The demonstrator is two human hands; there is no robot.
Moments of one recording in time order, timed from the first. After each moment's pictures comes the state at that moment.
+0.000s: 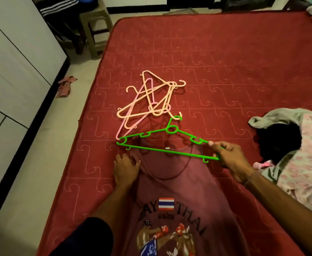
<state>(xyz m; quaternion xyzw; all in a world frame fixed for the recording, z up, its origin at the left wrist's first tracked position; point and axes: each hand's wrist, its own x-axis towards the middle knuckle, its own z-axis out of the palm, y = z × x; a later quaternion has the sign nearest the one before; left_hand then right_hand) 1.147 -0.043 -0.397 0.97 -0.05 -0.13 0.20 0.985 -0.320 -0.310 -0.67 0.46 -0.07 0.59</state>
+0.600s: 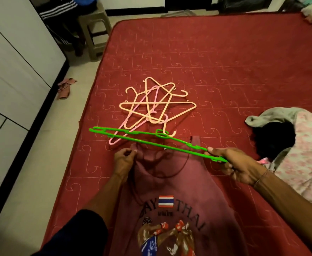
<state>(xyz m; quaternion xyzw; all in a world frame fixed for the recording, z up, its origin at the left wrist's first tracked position) 1.169 -0.048 -0.394 0.84 0.03 -0.15 0.53 0.963 -0.320 -0.277 -0.54 0.45 0.09 0.71</state>
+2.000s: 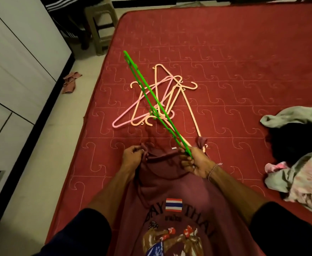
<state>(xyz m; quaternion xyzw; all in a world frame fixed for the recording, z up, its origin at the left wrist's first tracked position) 1.180 -0.061 -0.401 0.77 0.12 -0.25 0.58 1.062 -0.260 -0.386 -0.36 0.36 0.17 0.84</state>
